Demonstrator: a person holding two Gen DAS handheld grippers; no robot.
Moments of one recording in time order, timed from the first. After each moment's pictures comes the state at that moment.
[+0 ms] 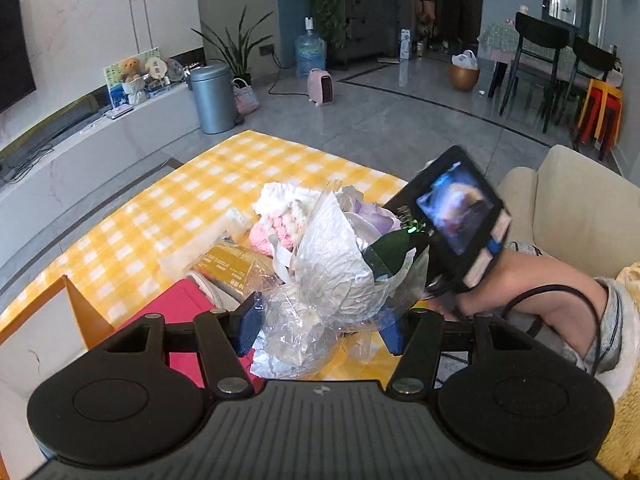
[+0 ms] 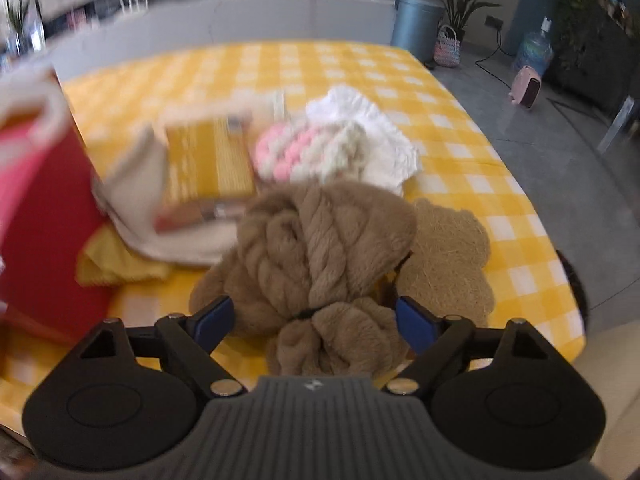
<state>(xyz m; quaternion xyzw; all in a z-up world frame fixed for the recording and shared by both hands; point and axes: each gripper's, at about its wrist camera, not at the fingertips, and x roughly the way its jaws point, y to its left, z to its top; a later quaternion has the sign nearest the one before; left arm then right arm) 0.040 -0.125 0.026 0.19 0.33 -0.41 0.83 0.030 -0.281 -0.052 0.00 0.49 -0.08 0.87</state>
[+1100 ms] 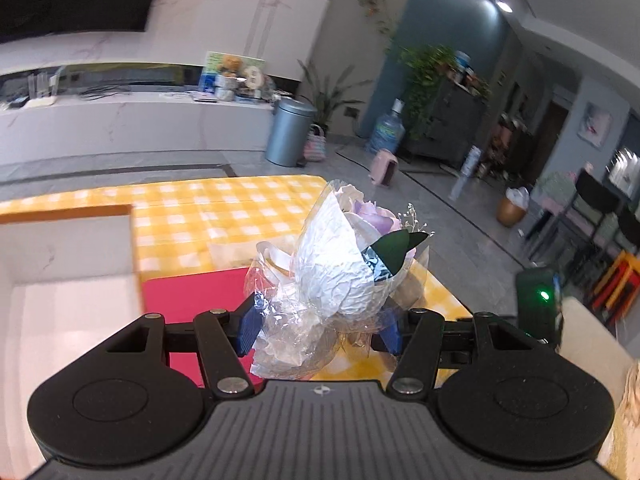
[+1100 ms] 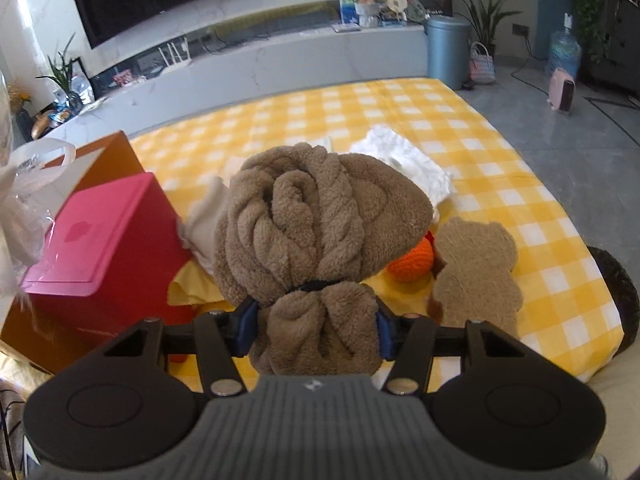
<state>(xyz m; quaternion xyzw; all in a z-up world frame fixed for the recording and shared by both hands) 0.042 -0.025 0.039 -0.06 0.32 -0.33 0.89 -0.009 -0.290 -0.013 0.09 0.42 0.00 0.90</state>
